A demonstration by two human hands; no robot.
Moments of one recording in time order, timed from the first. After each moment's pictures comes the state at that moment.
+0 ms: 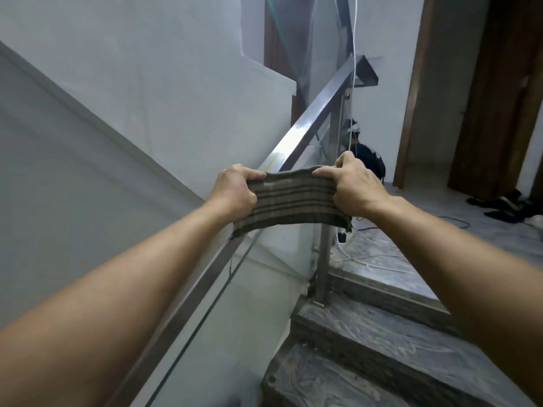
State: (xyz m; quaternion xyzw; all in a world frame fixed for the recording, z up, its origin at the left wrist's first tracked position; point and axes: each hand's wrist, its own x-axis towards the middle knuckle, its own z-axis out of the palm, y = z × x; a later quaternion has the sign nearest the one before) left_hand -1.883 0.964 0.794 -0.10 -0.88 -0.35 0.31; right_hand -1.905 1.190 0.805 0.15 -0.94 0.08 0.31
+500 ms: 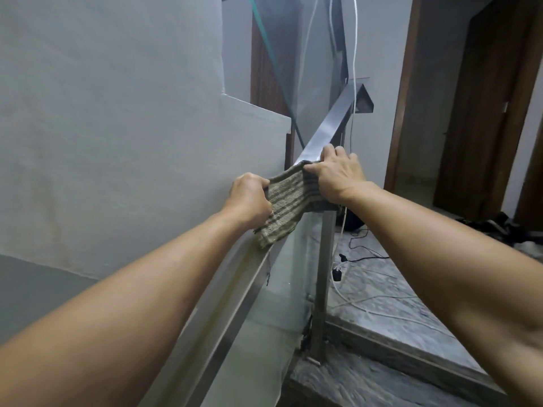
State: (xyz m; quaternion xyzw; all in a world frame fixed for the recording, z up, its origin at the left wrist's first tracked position) left_hand -2.041 0.992 0.899 -0.08 -0.90 -0.32 0.28; right_hand -2.102 1.171 0.935 0.08 -0.93 -0.11 0.34
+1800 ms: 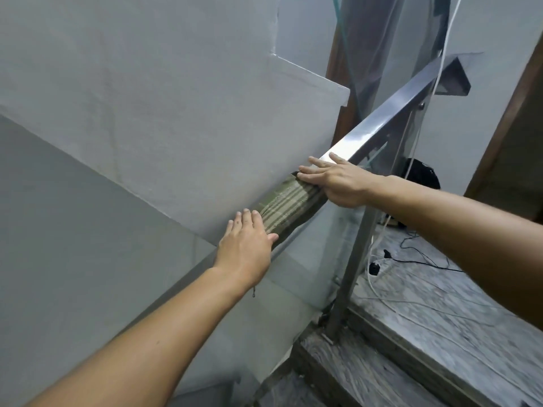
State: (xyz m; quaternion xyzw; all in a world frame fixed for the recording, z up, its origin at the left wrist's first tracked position) left_hand -1.984 0.999 0.776 0.08 -0.97 -0.12 0.21; right_hand -2.119 1.166 0.902 0.46 -0.86 -0.14 0.17
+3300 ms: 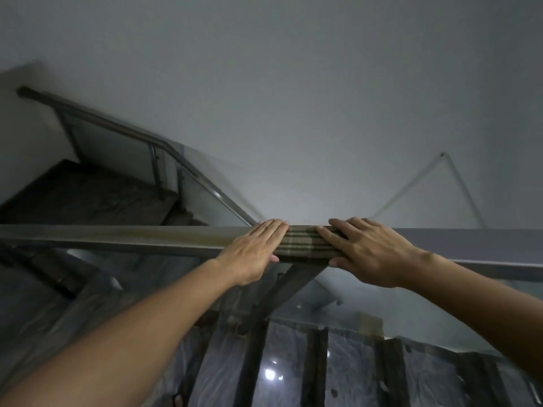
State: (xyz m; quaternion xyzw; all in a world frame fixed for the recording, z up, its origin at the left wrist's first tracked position) left_hand -1.559 0.774 0.482 0.29 -0.94 -0.17 0.08; right_hand -1.759 0.866 0.619 0.78 -0.57 -0.26 0.04
